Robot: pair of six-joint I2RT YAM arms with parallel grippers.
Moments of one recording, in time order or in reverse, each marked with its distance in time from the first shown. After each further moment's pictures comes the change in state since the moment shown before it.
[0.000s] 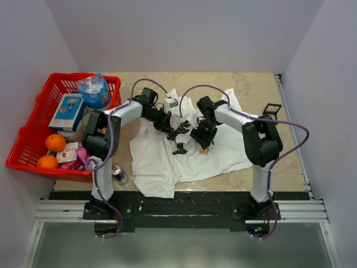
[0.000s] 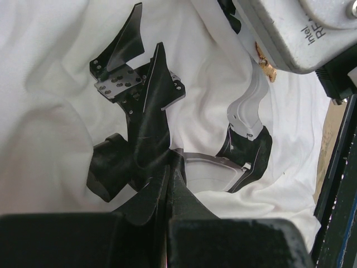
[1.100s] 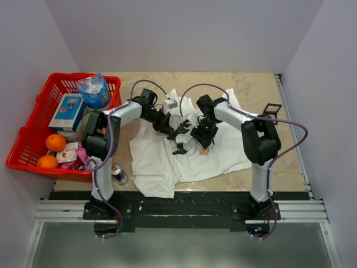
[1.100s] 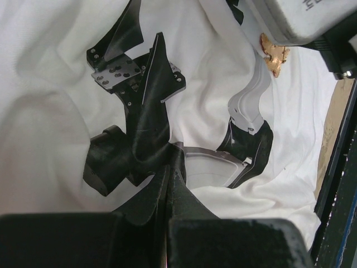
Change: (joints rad) left arm 0.005 -0.004 -0.017 0.000 0.000 0.007; right arm -0.010 0.026 0.063 -0.083 0.003 0.003
